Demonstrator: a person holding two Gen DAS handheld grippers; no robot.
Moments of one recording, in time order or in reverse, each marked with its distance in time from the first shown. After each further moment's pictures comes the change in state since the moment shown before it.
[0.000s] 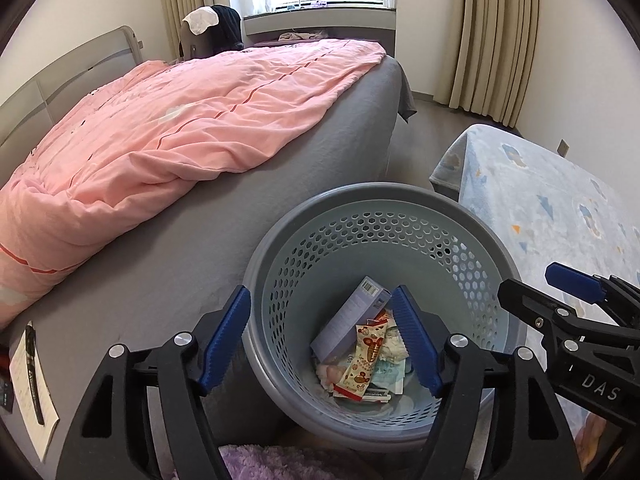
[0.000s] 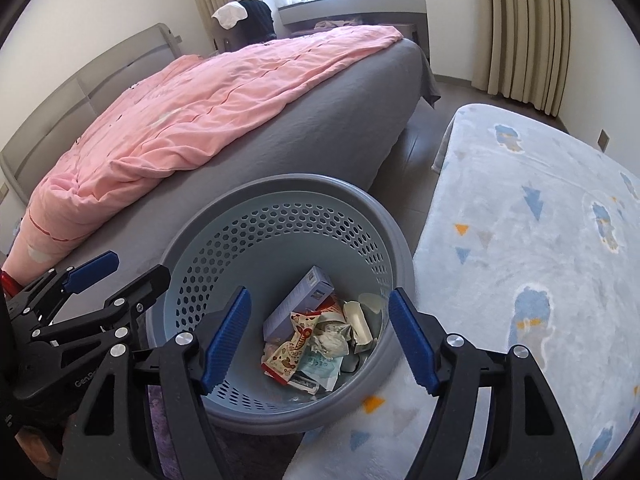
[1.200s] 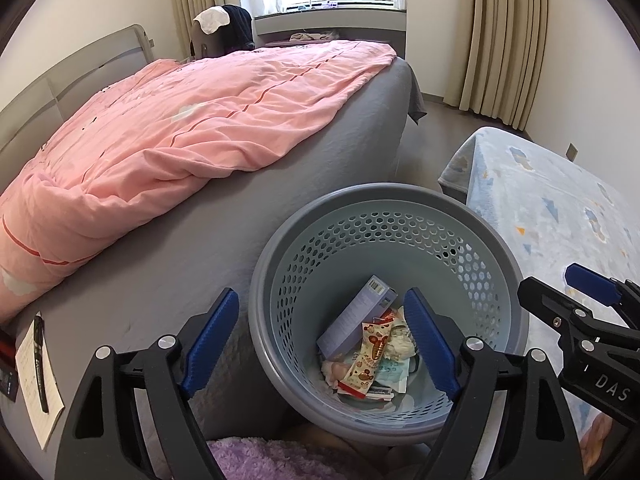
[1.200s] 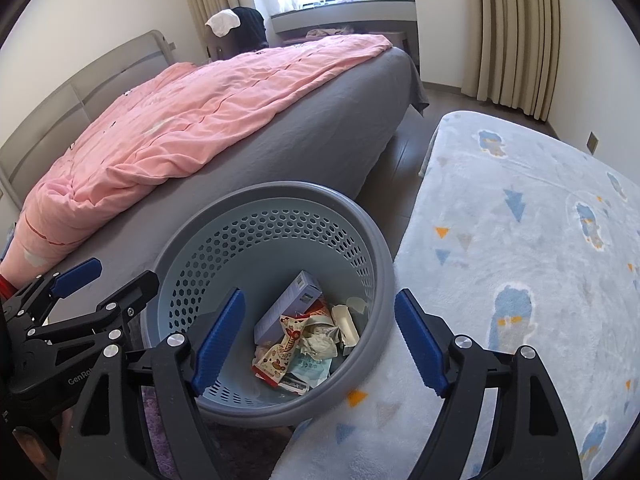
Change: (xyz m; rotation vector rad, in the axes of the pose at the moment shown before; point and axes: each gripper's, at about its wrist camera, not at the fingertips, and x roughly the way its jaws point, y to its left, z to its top) left arm -0.008 -0.001 -0.003 -0.021 0.000 0.036; right arm -0.012 -0.006 -0.002 0.004 -0.027 -0.027
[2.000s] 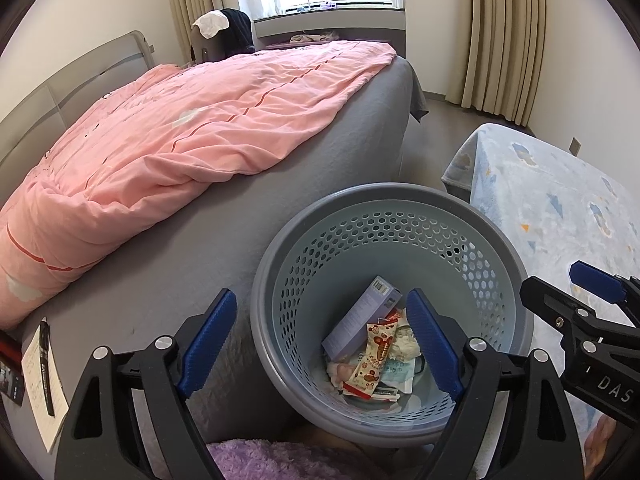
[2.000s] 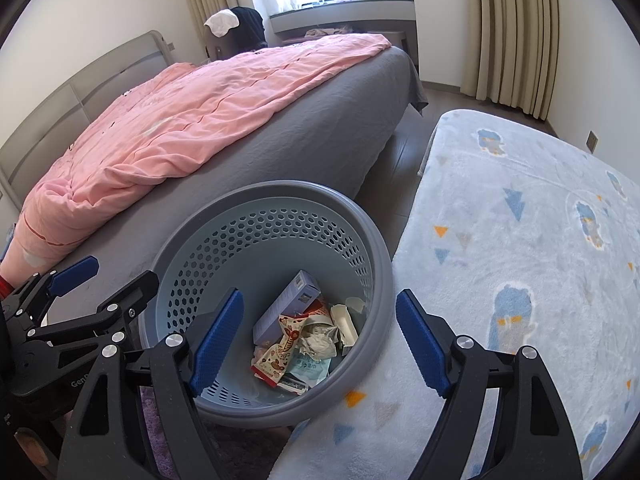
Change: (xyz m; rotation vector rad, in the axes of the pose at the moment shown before) left arm 0.002 -0.003 0.001 0.017 -0.006 0.019; right arm 0.001 -0.001 0.000 0.001 0.001 0.000
